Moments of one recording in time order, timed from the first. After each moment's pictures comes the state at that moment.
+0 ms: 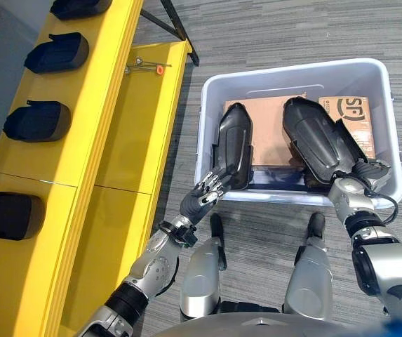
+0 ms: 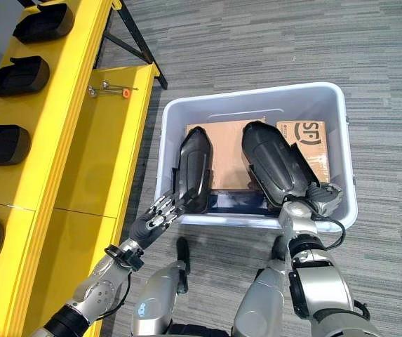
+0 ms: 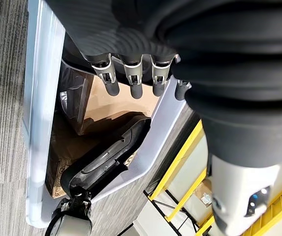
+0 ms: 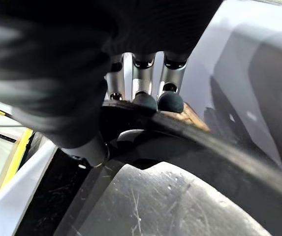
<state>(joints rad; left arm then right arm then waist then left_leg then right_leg) -0.06 0.35 -0.47 0.19 -0.99 -0.17 -0.33 -0.65 -0.38 0.02 1.02 0.46 -0.06 -0.89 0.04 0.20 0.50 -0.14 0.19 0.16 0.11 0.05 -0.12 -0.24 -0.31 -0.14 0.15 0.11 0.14</state>
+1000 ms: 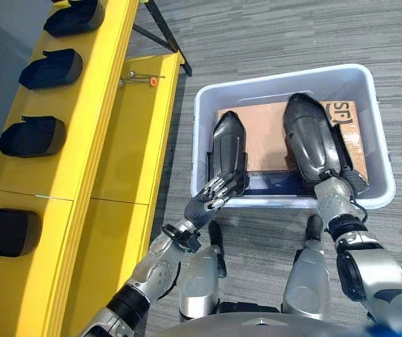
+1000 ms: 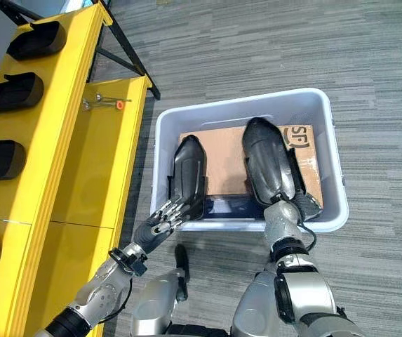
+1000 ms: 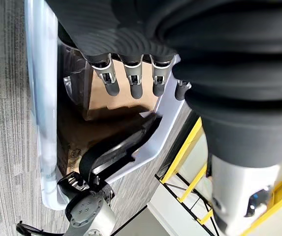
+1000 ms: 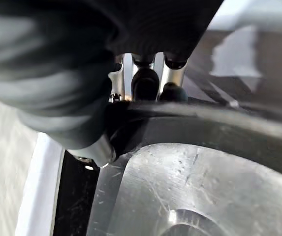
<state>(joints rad) -0.05 0.35 -0.51 0.19 -0.95 -0.17 -0.35 -0.62 -0.28 -0.10 0.92 0.96 -0.27 -0.91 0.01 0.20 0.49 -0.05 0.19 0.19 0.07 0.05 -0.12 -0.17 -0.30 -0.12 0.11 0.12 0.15</state>
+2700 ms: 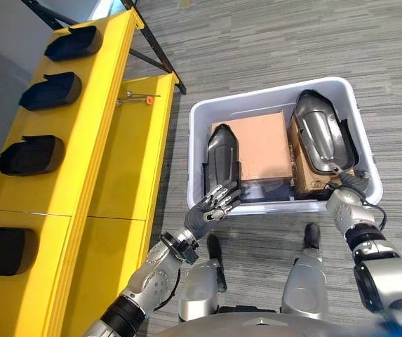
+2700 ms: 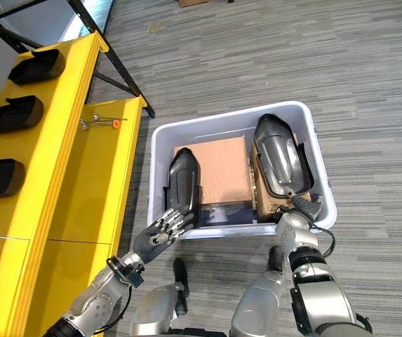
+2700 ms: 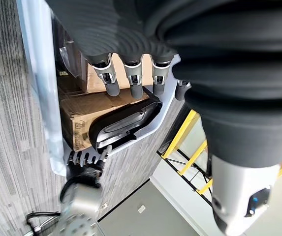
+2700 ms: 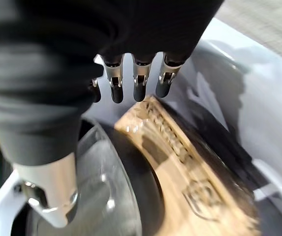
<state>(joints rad) 0.03 0.37 -0.48 0.12 -0.94 -0.13 -0.42 -0.47 -0.39 0.08 0.83 0.57 0.05 -0.58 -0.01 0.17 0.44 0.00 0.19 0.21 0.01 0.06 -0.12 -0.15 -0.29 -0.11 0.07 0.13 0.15</state>
